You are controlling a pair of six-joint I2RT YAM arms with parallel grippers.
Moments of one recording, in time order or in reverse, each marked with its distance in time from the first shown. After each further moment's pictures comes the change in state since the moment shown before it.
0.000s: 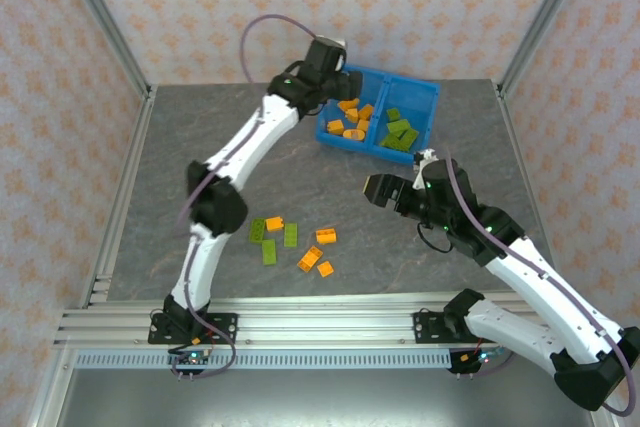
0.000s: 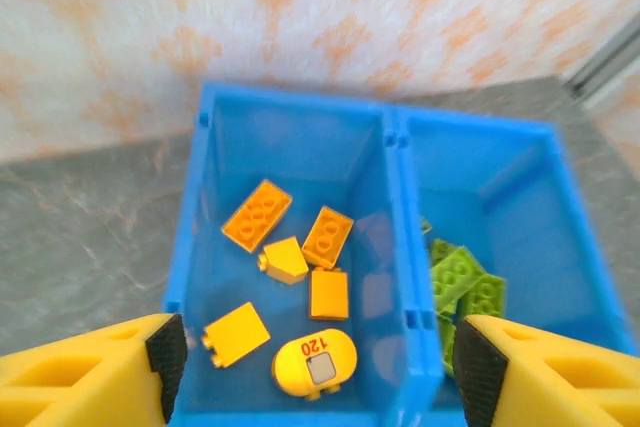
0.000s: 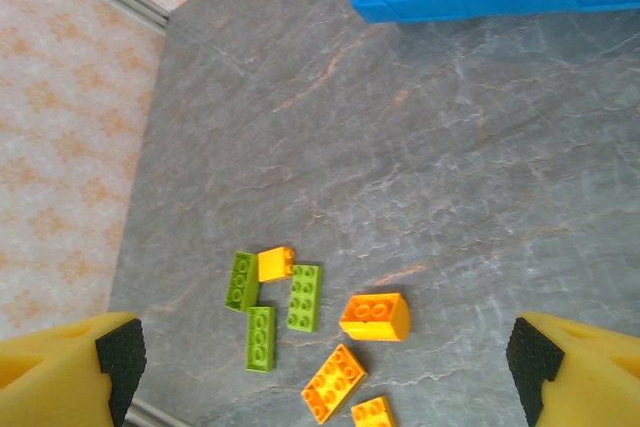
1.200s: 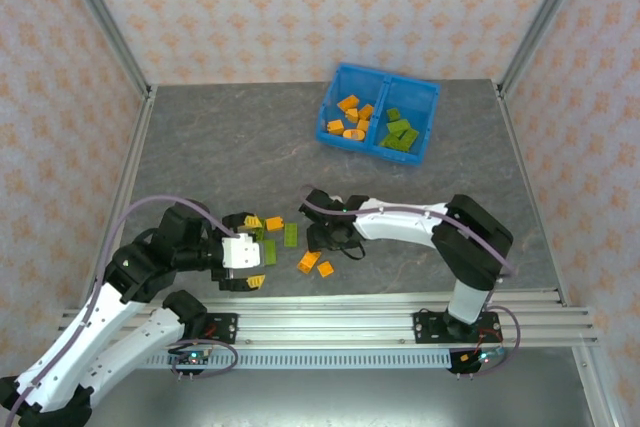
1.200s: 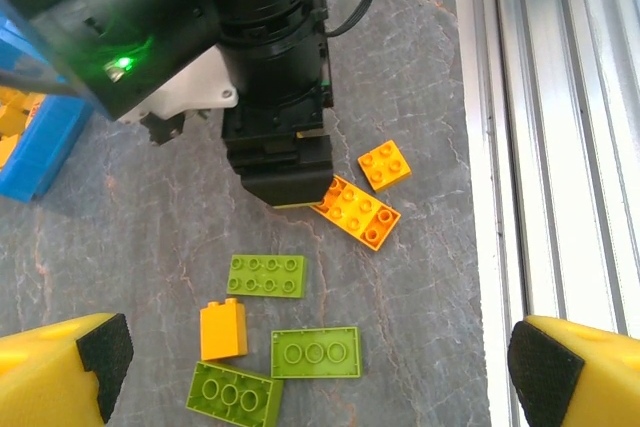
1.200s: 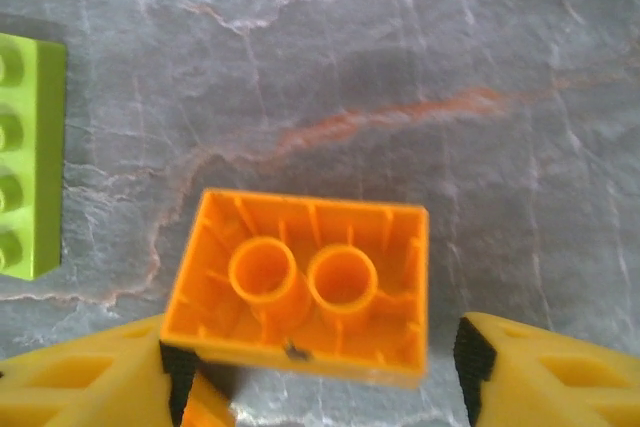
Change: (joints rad) left arm -0.025 -1.587 -1.543 -0.249 0.560 1.138; right arm 0.354 0.909 0.160 0.062 0.113 0.010
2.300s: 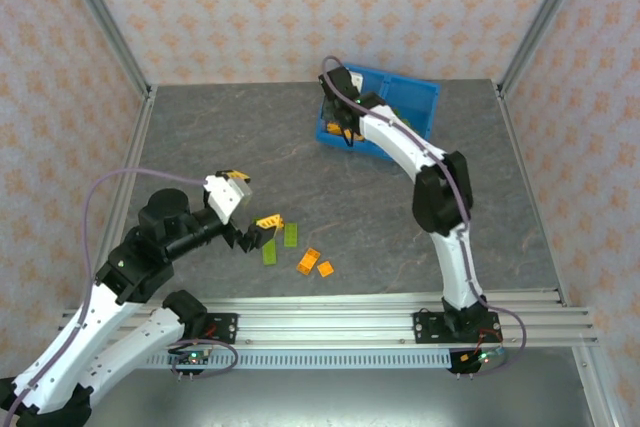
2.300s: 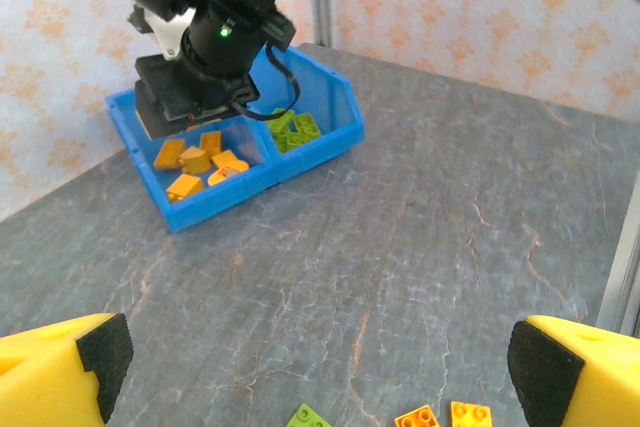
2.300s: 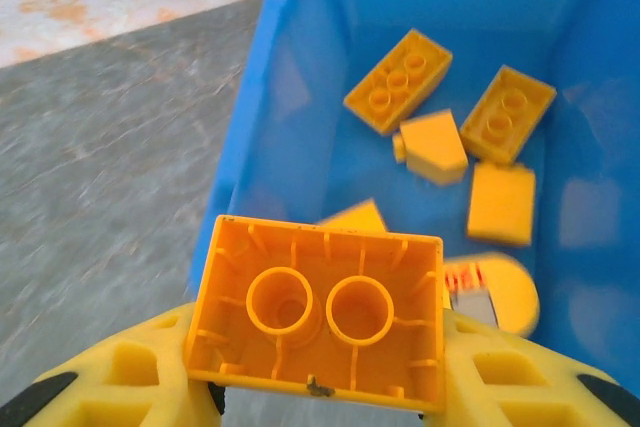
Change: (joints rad) left arm -0.007 0.017 0.060 0.426 -0.215 -0.709; right arm -0.444 0.505 1.041 -0.105 0.221 -0.183
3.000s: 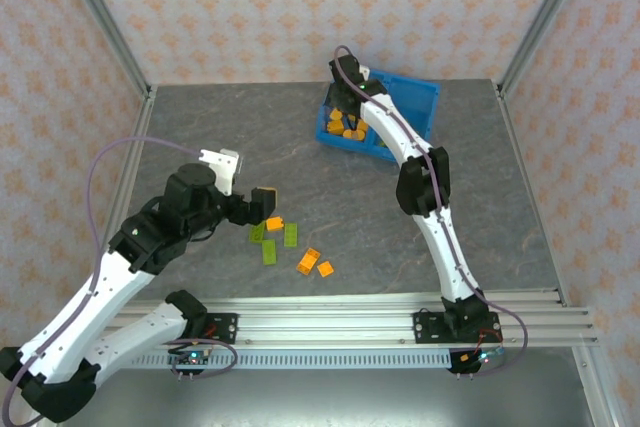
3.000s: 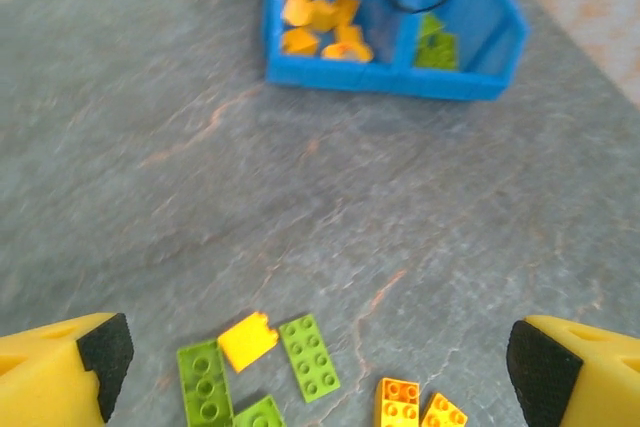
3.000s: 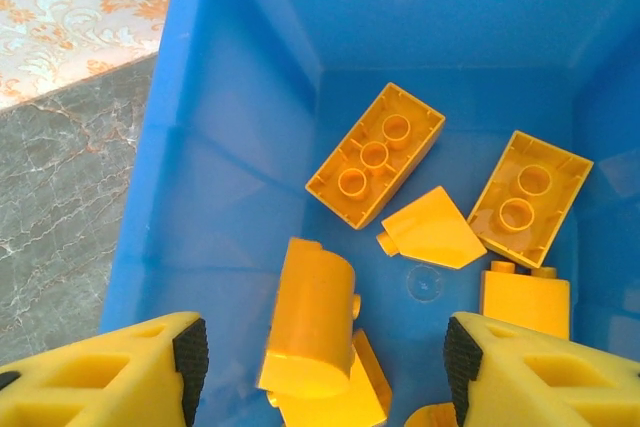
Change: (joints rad) left arm -0.001 0.220 0.160 -0.251 -0.310 -0.467; right arm -0.090 0.278 0.398 -0.138 -0.080 0.021
